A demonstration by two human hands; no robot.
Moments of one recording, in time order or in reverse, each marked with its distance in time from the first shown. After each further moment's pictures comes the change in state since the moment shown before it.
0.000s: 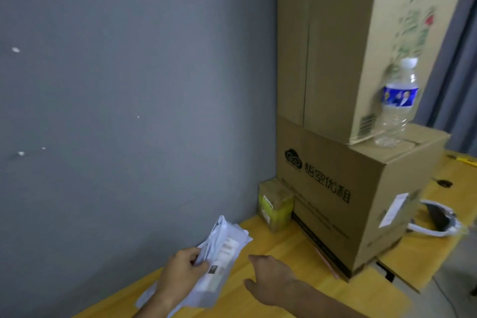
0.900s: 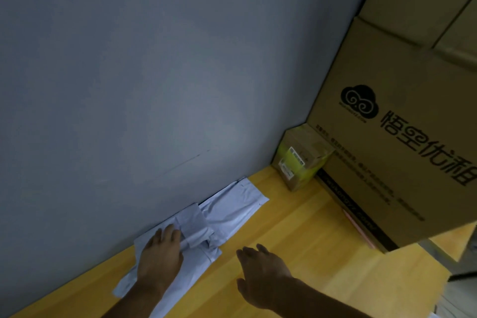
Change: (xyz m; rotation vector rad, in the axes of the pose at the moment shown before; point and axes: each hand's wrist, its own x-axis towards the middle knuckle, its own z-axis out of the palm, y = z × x) left_hand 0.192 -0.284 0.089 0.725 -0.205 0.160; right_hand 0.210 -0.039 0.121 -0.166 -0.299 0.083
